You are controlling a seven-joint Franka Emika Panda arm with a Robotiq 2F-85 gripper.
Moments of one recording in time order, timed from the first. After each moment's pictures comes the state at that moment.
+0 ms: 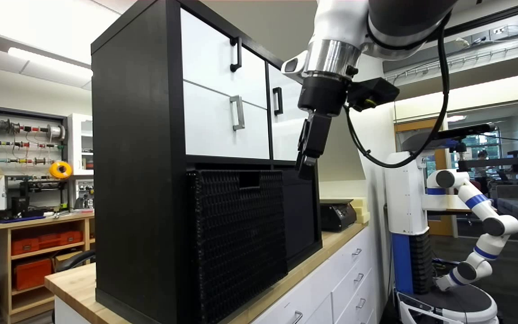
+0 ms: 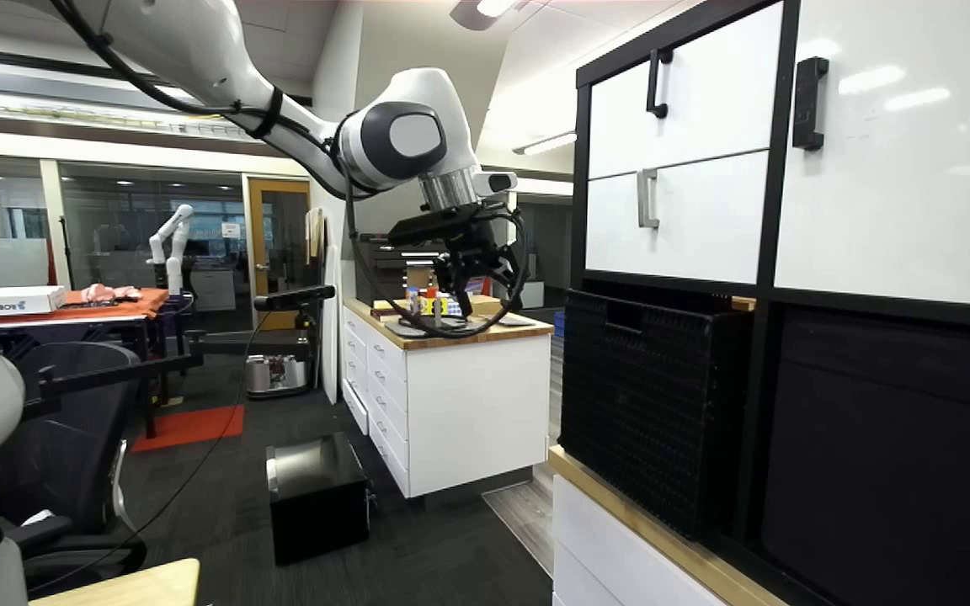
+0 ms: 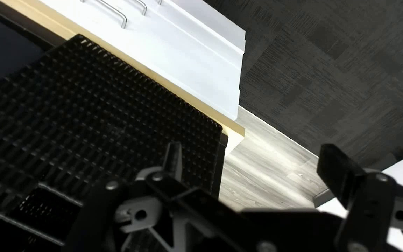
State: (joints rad) arm 0.08 -0.21 0.14 -2.16 -0.06 2.31 -0.29
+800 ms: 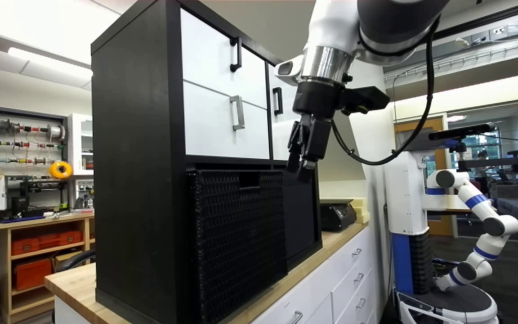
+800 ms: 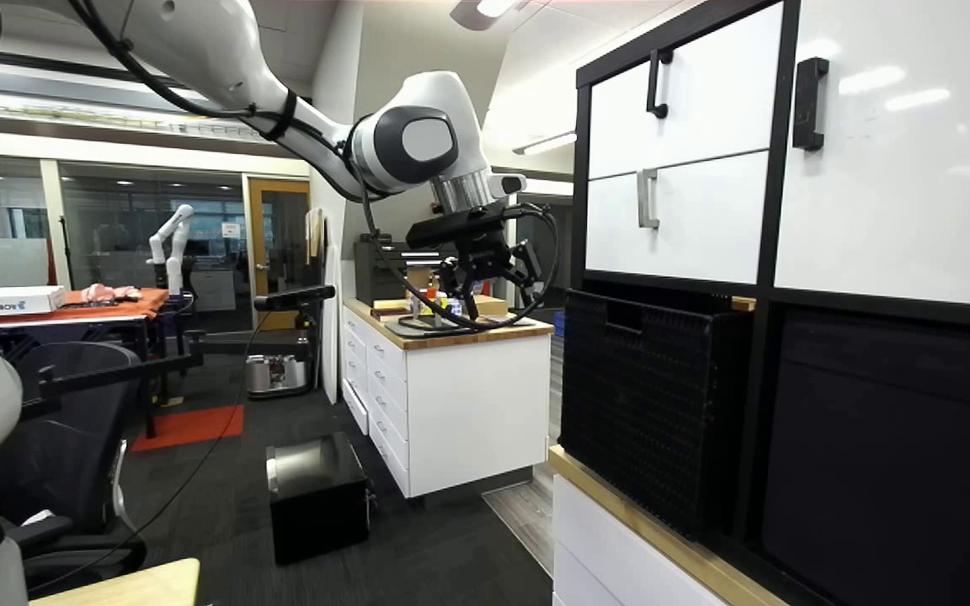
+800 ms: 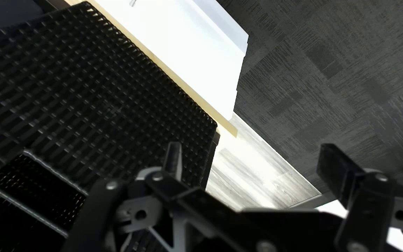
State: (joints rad) arm 0.10 -0.17 0.12 -2.13 -0.06 2.32 -0.47
